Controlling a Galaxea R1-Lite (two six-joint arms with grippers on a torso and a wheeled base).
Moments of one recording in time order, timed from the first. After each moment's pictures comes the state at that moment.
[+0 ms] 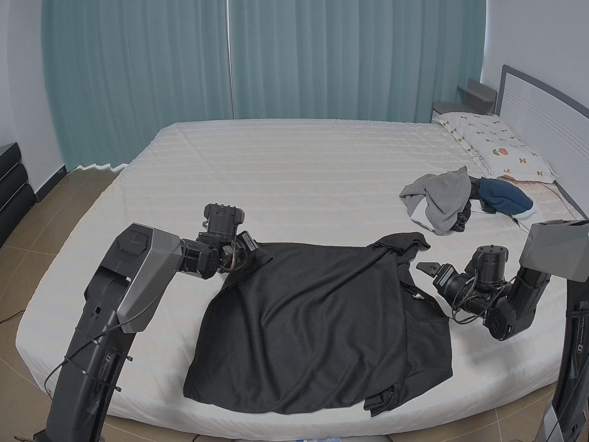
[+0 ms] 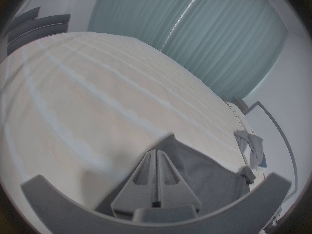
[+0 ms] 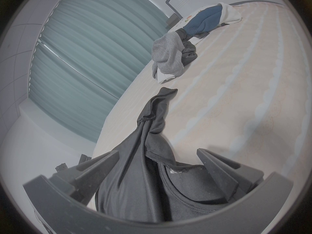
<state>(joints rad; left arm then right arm) -0.27 2.76 -2.00 -0.18 0.13 -0.73 0.12 2.33 -0.68 -1.22 0.12 0.84</state>
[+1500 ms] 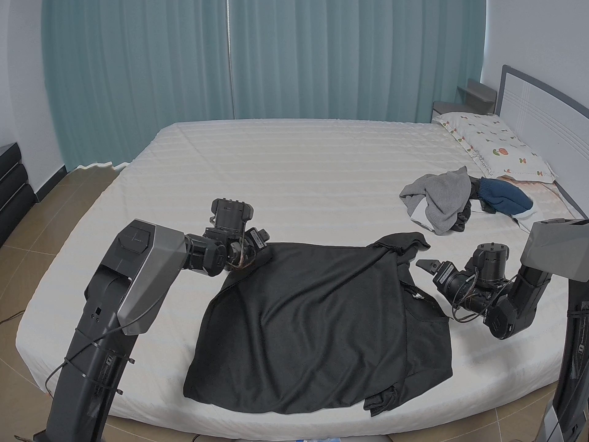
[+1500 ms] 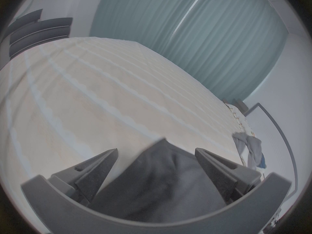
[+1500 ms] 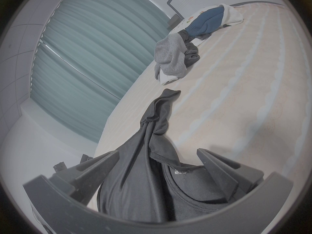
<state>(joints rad) -0.33 2.73 -2.00 -0.14 0.13 -0.73 0.12 2.31 -0.68 -1.22 0.12 0.84</state>
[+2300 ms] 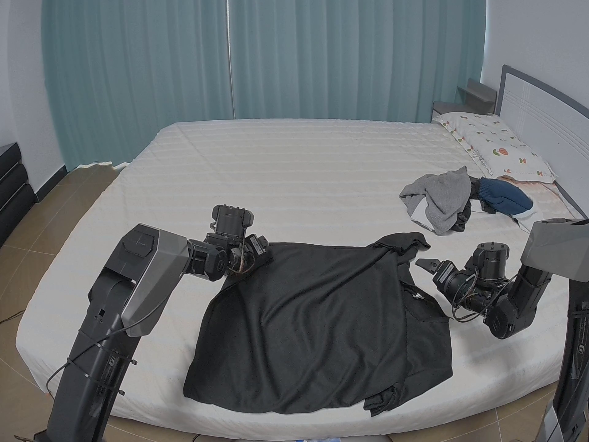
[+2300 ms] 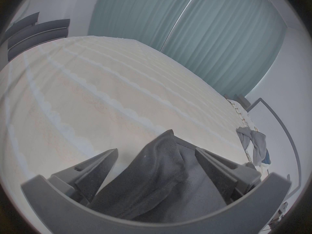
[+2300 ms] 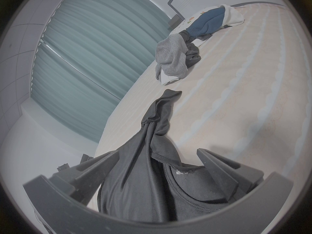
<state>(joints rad) -0.33 2.76 -2.00 -0.14 0.14 -0.70 0.12 2.31 -0.68 -1.22 0.12 0.84</state>
